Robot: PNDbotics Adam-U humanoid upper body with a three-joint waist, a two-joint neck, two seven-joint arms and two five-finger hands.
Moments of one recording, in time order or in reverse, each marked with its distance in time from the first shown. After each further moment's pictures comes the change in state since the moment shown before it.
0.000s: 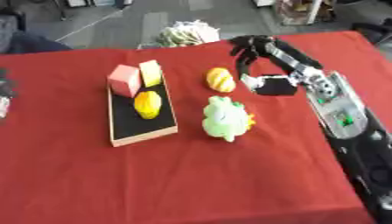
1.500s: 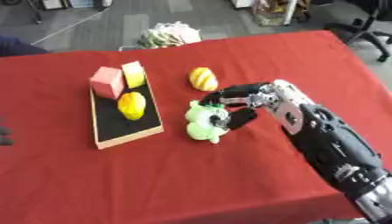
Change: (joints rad) left arm 0.055 -0.101 -0.017 0.050 -0.037 -0.018 -0.048; right arm 0.040 -0.021 0.153 0.105 0.331 -0.063 0.197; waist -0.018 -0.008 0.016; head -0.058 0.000
